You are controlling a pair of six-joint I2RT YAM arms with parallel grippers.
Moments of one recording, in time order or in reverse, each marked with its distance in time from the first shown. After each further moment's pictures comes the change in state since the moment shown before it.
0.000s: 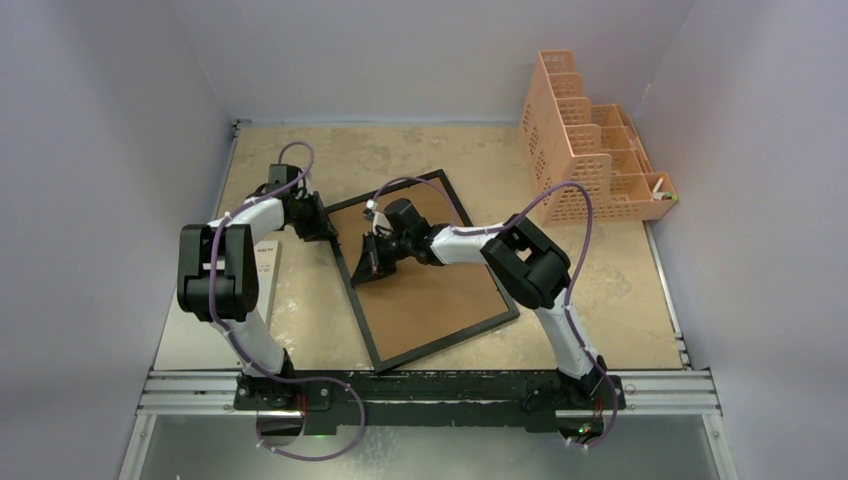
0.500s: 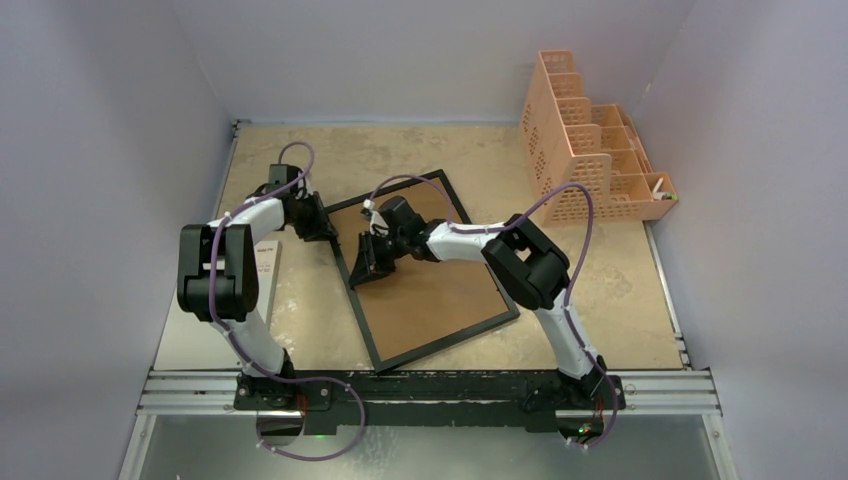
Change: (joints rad) left arm 0.000 0.000 0.000 0.000 -0.007 0.000; right arm 0.010 0.005 0.067 -0.156 0.055 -0.032
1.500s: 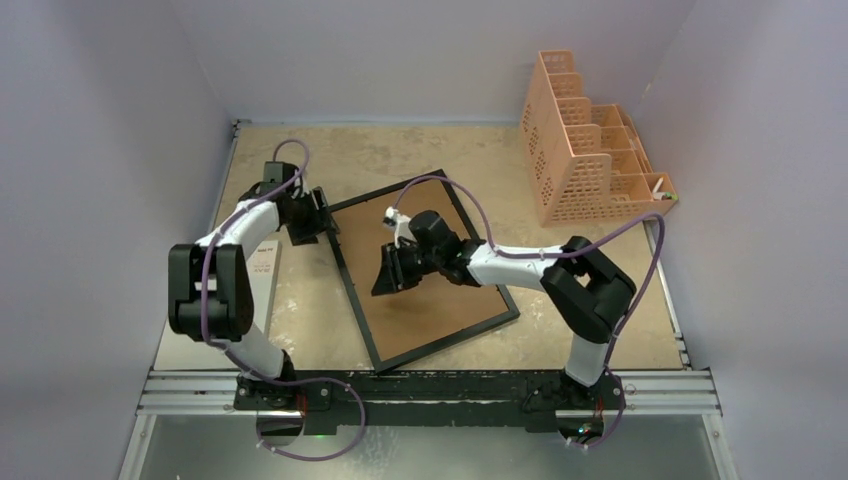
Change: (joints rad) left arm -0.010 -0.100 -0.003 -0.109 -0.028 -0.008; right arm 0.028 -0.412 -0.398 0.100 0.149 -0.172
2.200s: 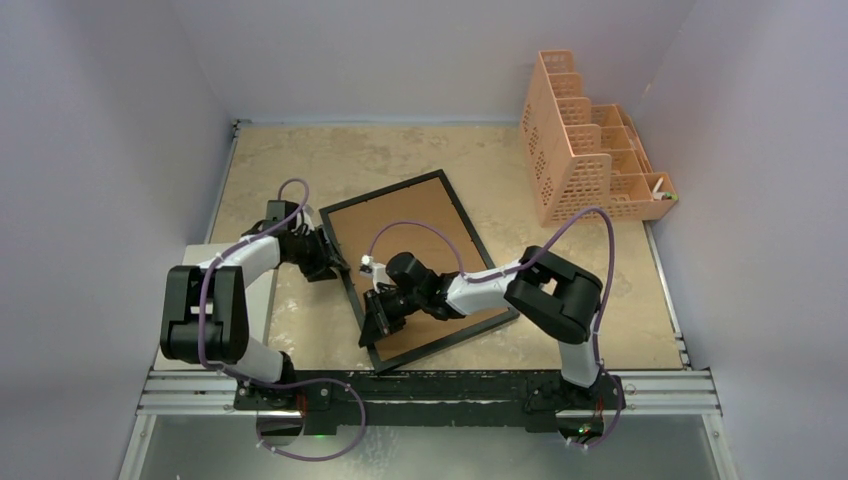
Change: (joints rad) left arm -0.002 -0.169 -0.325 0.099 0.200 -0.117; right arm 0.196 0.124 -0.090 0.213 -0.136 0.150
